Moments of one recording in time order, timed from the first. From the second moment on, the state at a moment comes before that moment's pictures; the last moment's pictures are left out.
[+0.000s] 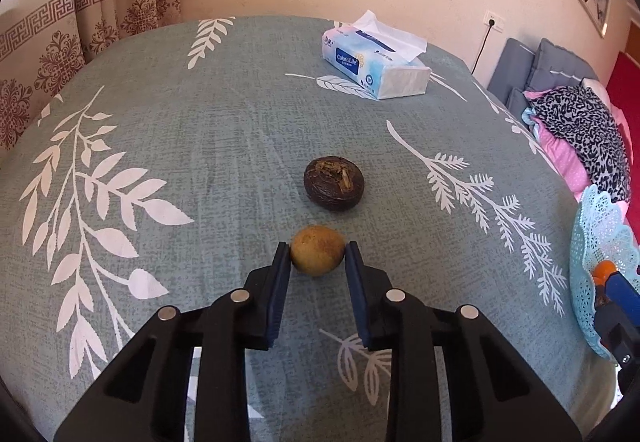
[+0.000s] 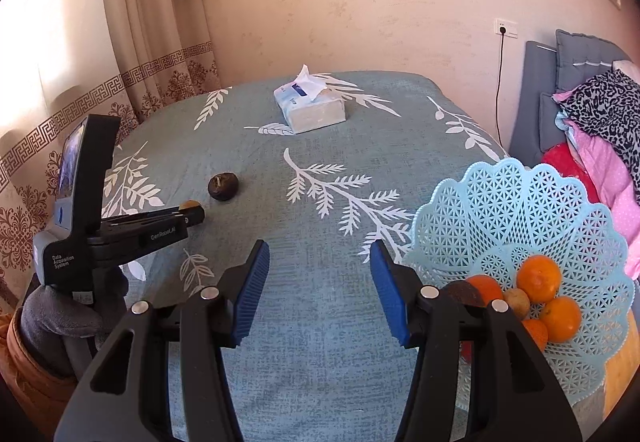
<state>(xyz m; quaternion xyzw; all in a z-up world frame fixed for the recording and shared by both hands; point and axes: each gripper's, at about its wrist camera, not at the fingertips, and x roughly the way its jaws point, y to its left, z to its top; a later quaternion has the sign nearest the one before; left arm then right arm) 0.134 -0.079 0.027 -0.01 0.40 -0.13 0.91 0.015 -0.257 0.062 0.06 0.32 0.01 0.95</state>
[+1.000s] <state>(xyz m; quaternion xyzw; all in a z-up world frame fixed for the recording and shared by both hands) 0.102 -0.009 0.036 -0.05 0.36 0.01 0.93 0.180 -0.155 0.023 0.03 0.41 0.10 0.91</state>
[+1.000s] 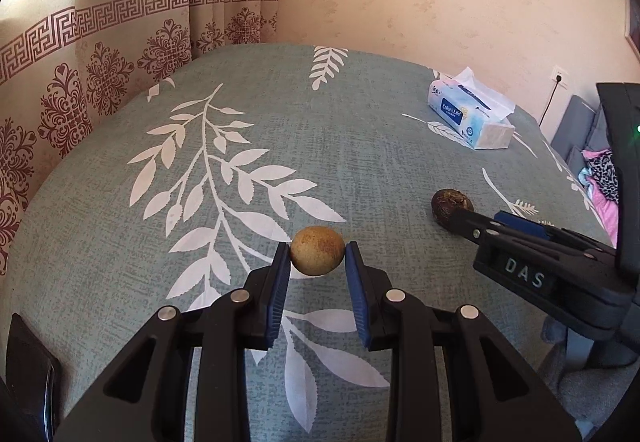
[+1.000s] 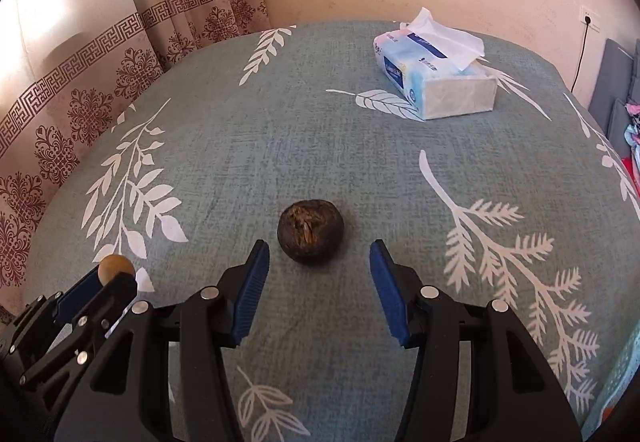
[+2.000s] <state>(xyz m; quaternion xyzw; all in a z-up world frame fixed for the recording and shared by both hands) 0.099 -0.011 0.037 -0.06 0.36 -0.01 0.93 0.169 -0.154 0.020 0.01 0.40 0.08 0.91</state>
